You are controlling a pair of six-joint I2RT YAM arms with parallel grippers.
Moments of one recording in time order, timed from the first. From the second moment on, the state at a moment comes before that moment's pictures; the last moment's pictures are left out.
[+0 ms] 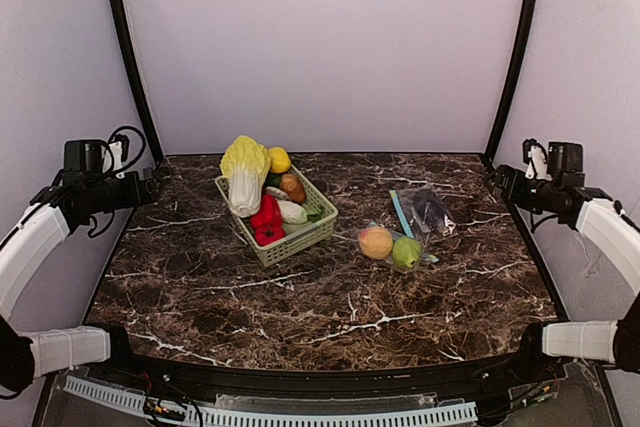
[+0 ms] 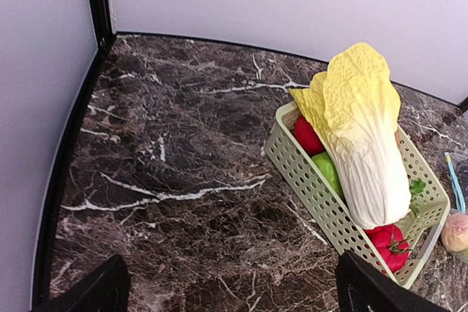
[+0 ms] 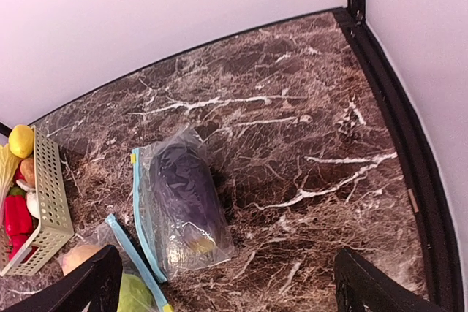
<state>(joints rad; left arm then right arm) 0.03 1.00 0.84 -0.45 0.17 -0.19 -0.07 1.10 0.81 -0.34 -0.28 0.27</state>
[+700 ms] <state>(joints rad) 0.03 0.74 0.77 -0.47 -0.03 -0.09 -0.08 0.69 0.58 -0.17 -0.15 0.18</state>
